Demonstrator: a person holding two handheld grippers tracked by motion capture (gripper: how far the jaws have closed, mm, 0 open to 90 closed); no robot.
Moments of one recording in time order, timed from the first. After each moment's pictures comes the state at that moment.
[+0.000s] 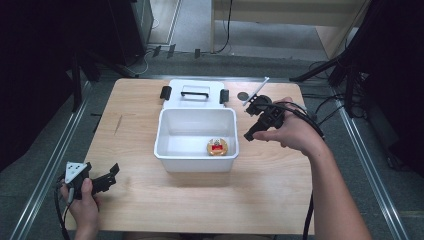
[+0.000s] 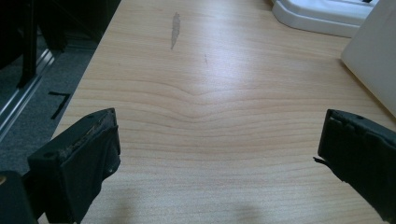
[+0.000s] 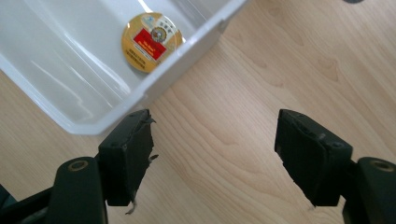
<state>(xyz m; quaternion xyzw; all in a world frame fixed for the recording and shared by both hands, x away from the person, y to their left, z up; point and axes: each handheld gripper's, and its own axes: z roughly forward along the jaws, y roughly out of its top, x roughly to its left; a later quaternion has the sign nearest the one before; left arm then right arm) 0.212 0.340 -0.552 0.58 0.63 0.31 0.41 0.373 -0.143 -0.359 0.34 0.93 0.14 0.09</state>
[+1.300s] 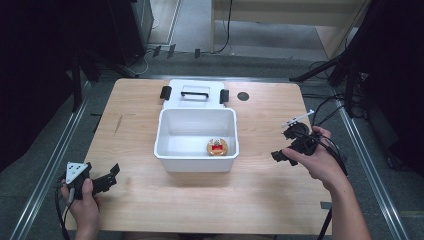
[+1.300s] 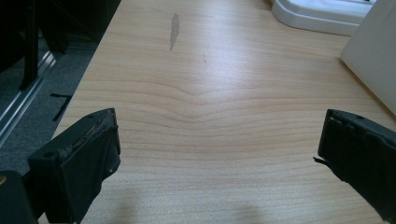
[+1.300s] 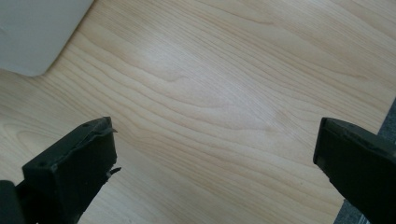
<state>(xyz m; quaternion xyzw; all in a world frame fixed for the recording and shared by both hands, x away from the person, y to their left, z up) 0.211 0.338 -0.552 0.58 0.63 0.31 0.41 0.340 -0.241 -0.427 0.47 0.85 0.17 0.13</state>
